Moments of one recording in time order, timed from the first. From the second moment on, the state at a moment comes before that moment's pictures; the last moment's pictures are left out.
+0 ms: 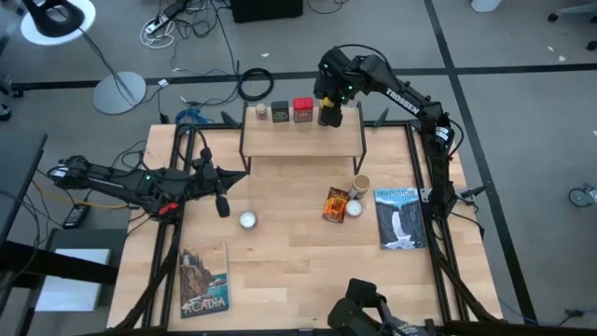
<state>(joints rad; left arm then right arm) -0.21 0.69 0.62 -0.11 -0.60 -0.08 -0.64 2.01 2.23 -1.28 0.02 -0.39</state>
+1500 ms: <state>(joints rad) -0.21 0.69 0.62 -0.12 -0.60 -0.08 -0.58 1.97 2.17 -1.33 0.08 -0.28</state>
